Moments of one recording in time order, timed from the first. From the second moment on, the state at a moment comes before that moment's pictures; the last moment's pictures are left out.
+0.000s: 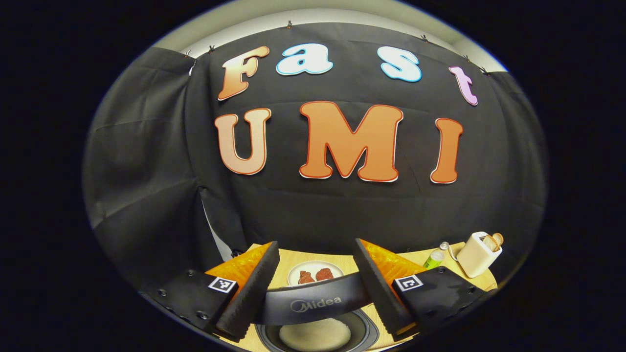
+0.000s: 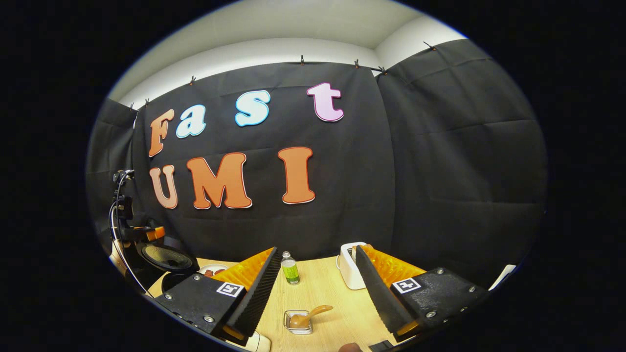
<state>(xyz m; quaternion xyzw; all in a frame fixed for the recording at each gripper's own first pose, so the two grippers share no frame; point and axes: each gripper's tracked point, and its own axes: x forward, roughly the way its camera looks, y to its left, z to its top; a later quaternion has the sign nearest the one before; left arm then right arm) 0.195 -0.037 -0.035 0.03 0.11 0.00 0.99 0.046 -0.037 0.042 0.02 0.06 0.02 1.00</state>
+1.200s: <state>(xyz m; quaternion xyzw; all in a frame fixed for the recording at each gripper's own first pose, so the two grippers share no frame) 0.080 -0.061 -0.209 0.05 0.15 0.01 0.99 0.033 -0.076 0.014 0.01 0.09 0.04 1.00</state>
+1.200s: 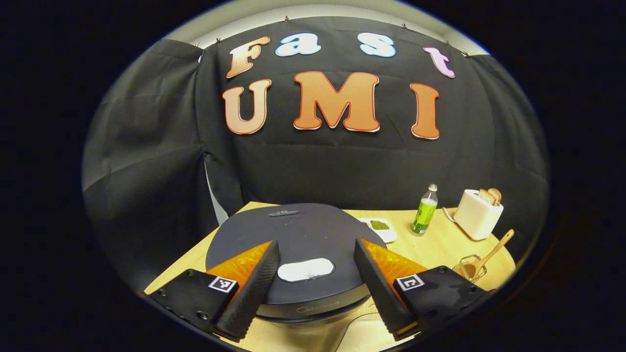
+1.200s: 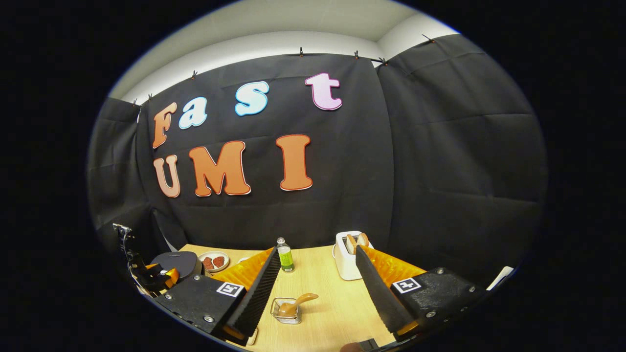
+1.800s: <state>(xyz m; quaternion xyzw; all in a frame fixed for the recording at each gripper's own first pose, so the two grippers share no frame) 0.073 -0.063 -0.224 0.07 0.09 0.00 0.99 0.029 -0.094 -0.005 0.00 0.11 0.03 0.99</state>
